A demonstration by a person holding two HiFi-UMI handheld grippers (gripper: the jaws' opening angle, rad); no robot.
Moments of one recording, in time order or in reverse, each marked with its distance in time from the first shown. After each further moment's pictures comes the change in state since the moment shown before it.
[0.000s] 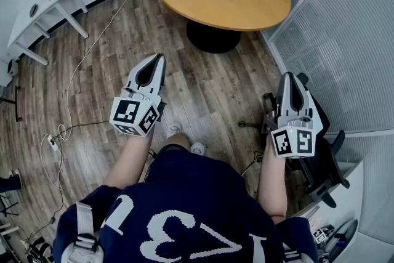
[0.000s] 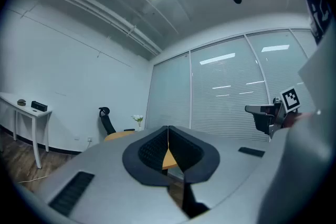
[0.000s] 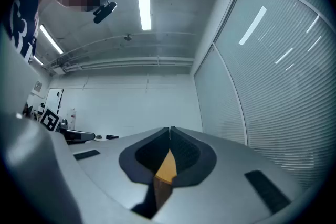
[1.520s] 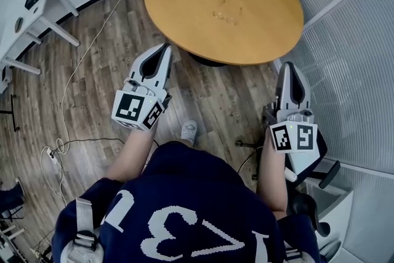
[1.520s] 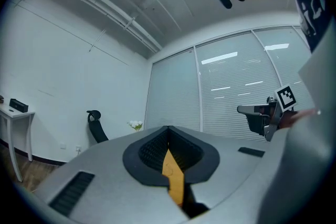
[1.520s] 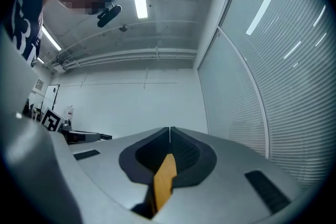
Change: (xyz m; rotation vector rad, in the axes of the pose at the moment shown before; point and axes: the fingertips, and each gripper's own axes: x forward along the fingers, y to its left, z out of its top) left arm 0.256 0.109 0.005 0.020 -0.045 -0.045; right arm 0.276 -0.068 -0.039 -0.009 0.003 0.050
